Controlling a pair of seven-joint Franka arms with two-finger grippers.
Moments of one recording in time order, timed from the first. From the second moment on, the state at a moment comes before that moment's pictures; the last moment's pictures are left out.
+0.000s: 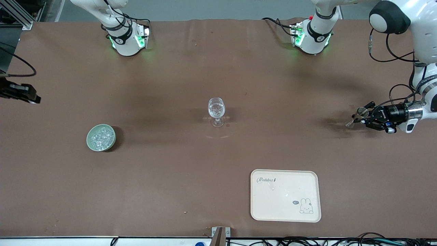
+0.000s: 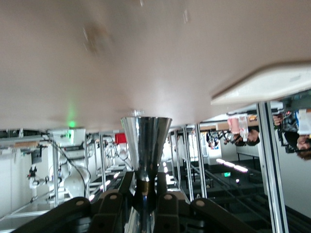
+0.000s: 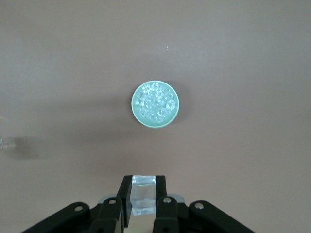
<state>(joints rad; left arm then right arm) 0.07 0.73 0.60 -1.80 -1.25 1.17 -0.37 -0.08 0.11 -0.02 -1.41 0.02 1.42 -0.03</state>
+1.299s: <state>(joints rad) 0.05 0.32 -0.37 -1.92 -1.14 1.94 -1.05 -0.08 0.08 -0.01 -1.45 0.02 1.43 -0.03</state>
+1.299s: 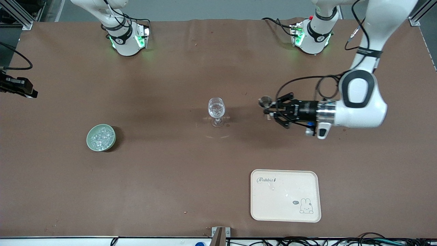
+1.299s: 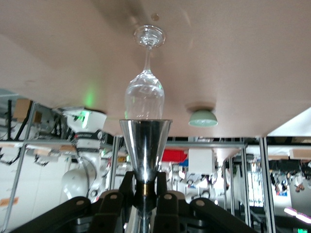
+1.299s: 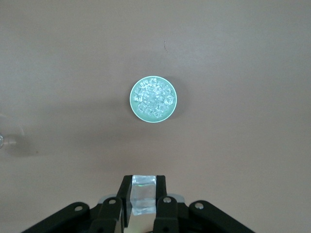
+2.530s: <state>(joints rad) -0.01 0.40 -0.66 -1.96 -0.71 2.48 -1.34 -0.08 0.08 -0.01 -1.45 0.02 1.42 -0.03</state>
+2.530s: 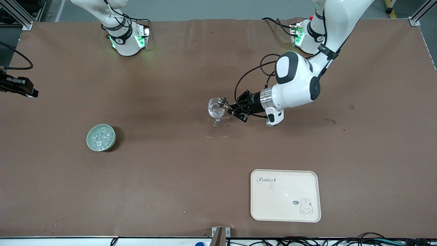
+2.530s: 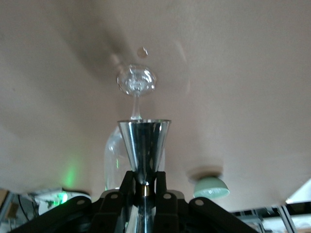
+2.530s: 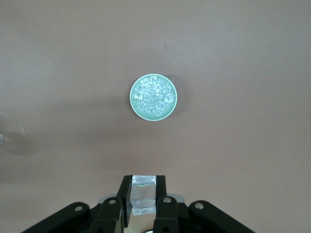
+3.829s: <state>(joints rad) -0.05 0.41 -0.71 -1.90 -0.21 2.48 -1.62 -0.08 0.08 -0.01 -1.46 0.02 1.42 -0.03</state>
